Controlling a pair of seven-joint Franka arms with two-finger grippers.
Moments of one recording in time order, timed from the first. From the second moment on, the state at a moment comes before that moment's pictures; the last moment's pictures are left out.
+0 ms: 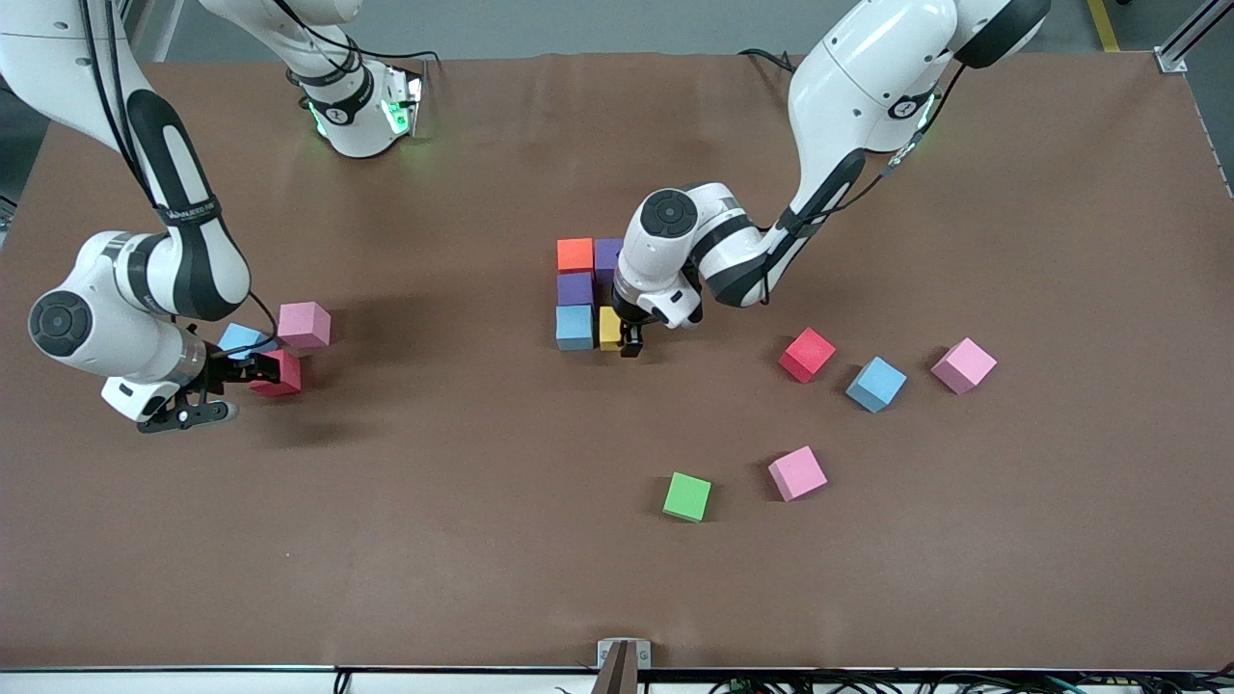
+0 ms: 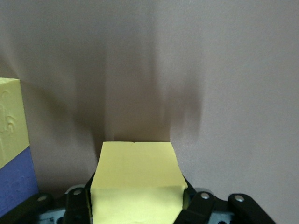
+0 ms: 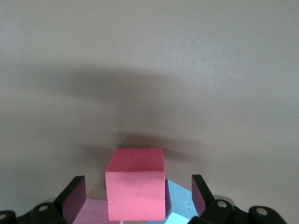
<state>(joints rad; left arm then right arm) -0.43 0.73 -0.44 -1.80 0.37 2.63 -2.67 -0.09 0.39 -0.04 -2.03 -0.02 2.32 -0.31</state>
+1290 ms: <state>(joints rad) -0.49 0.73 -0.39 -1.80 0.37 2.65 -2.70 -0.10 0.45 -0.04 -2.09 -0.02 2.41 -0.33</state>
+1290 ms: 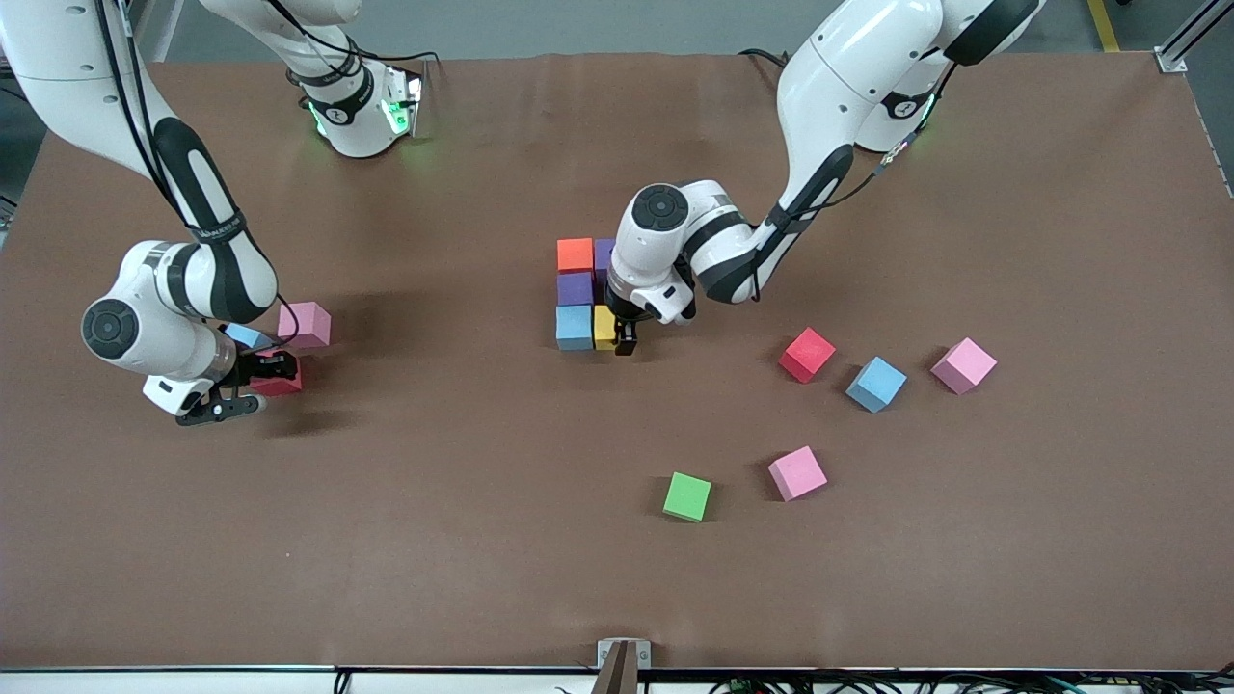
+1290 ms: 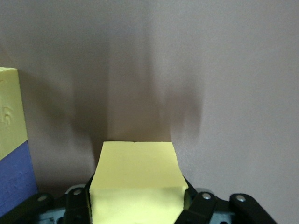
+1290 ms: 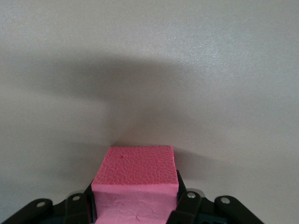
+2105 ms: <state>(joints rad) -0.50 0.73 -0.39 -1.79 0.37 2.66 -2.70 0.06 0.46 -0.01 -1.87 -0.02 2.21 -0.22</state>
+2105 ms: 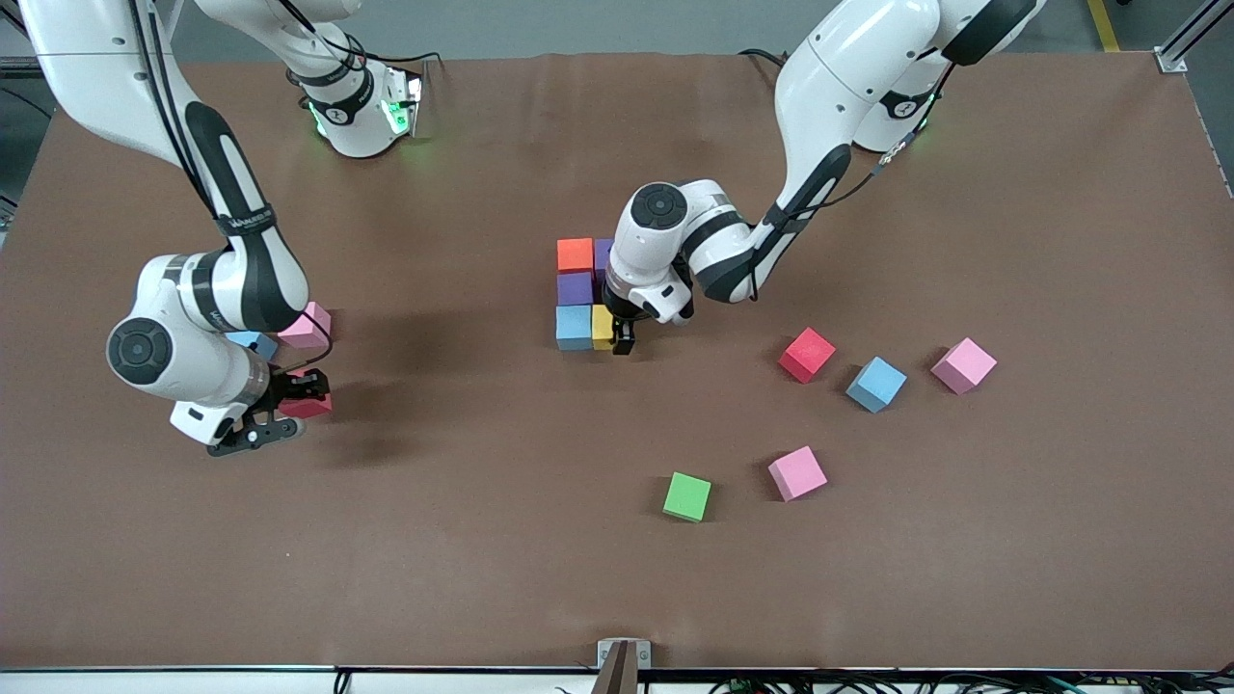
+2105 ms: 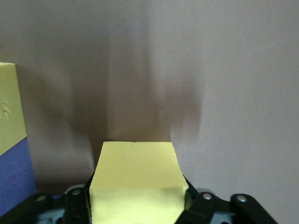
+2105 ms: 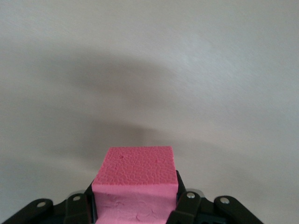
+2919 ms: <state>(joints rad) -0.50 0.71 -0.38 -1.78 0.37 2.66 -2.70 0.38 0.63 0.00 -1.63 0.08 2.16 0.20</state>
